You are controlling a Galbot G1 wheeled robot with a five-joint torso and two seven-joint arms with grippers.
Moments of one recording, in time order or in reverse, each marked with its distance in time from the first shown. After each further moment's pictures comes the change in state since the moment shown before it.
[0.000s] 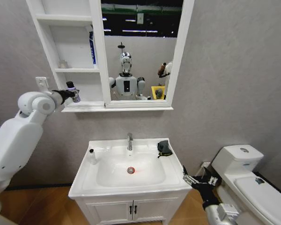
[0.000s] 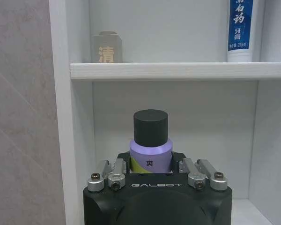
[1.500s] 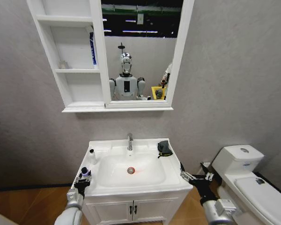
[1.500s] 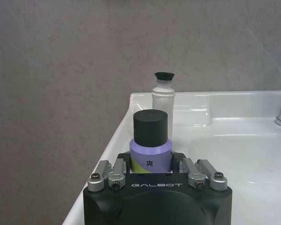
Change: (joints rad) left arm 1.361 -0.680 -0.606 -0.248 0.962 -0.588 0.401; right arm 0.049 -0.015 -0.010 0.004 0.030 -0.035 -0.033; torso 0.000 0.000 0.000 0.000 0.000
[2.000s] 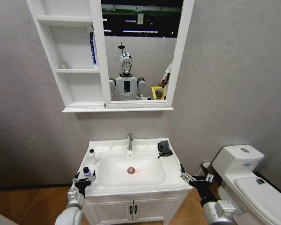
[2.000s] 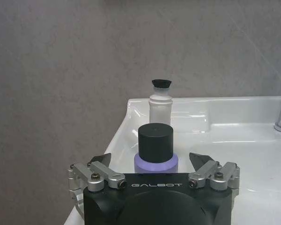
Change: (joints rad) left arm -0.029 0.004 0.012 0.010 0.004 0.003 -0.004; right arm -0.016 -0.001 0.003 -0.013 -0.003 0.013 -0.003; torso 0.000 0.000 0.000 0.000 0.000
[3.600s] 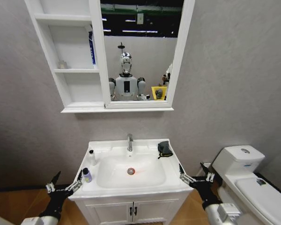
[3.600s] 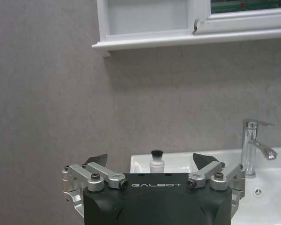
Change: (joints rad) left arm 0.469 -0.017 -0.147 -0.489 -0.101 -0.153 0.114; right arm -0.046 -0.023 -0.019 0.098 -0.051 -0.030 -0.007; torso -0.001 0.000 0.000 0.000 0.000
